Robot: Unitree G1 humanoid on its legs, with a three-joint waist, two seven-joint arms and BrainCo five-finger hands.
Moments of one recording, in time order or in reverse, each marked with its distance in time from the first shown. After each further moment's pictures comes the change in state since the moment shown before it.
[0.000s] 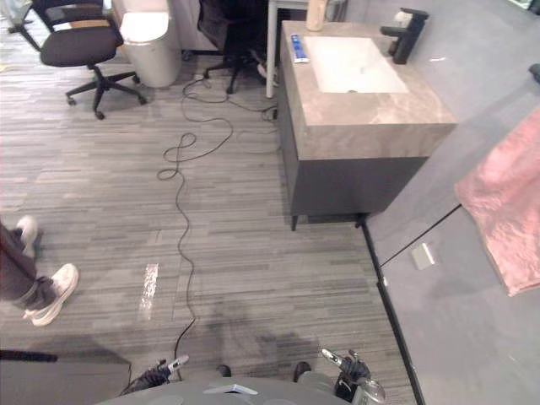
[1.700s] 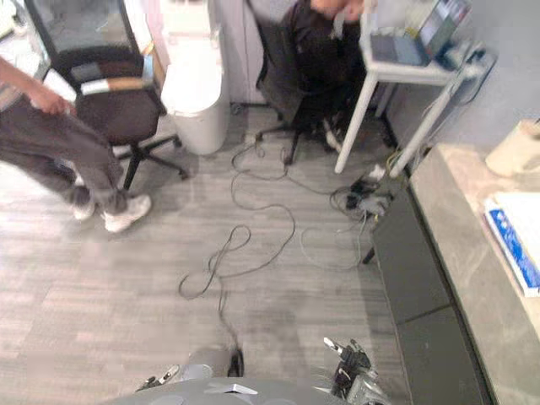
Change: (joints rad) left arm 0.064 -0.046 0.126 -0.003 -0.035 0.001 0.012; right arm -0.024 0.025 -0.094 -0.010 -0.037 -0.012 0.002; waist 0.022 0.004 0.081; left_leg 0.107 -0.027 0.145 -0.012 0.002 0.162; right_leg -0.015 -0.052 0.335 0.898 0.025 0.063
